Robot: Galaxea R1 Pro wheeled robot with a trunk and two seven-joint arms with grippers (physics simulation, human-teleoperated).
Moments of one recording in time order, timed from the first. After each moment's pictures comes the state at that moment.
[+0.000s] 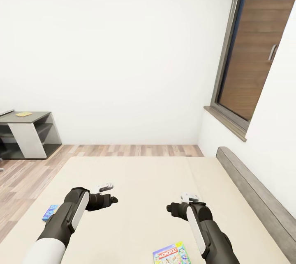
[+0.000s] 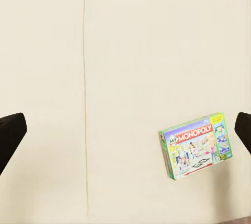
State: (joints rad) left arm -0.53 0.01 0.07 -0.96 0.17 0.96 -0.16; right arm -0.37 0.17 -0.01 -1.12 -0.12 0.82 -0.10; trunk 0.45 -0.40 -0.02
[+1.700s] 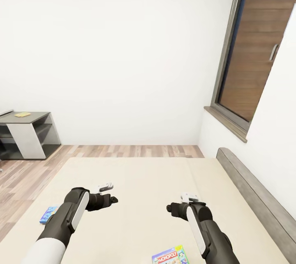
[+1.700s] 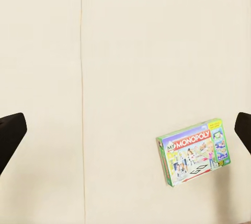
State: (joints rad) left arm -0.53 0.01 0.07 -0.96 0.17 0.96 -0.16; right arm -0.37 0.17 -0.01 -1.12 -0.12 0.82 -0.10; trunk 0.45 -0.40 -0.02
